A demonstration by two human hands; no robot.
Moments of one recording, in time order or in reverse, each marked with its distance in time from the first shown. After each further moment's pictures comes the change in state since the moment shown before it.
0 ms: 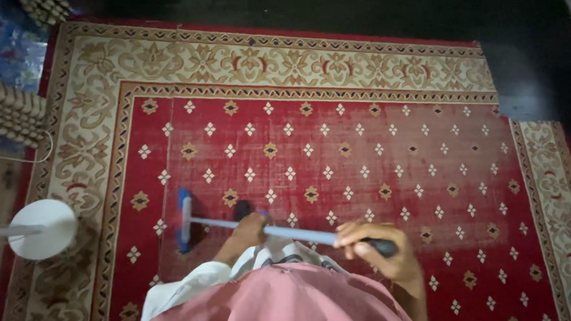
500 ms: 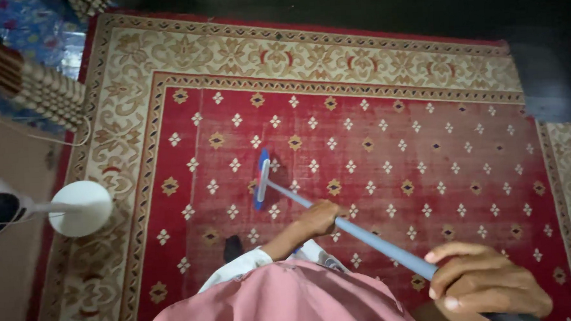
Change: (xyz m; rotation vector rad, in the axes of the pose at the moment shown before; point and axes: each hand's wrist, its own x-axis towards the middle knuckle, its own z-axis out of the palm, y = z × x) left_hand 0.001 0.103 -0.034 -0.088 0.008 0.383; right_hand -0.002 -0.112 0.081 -0.606 0.086 -0.362
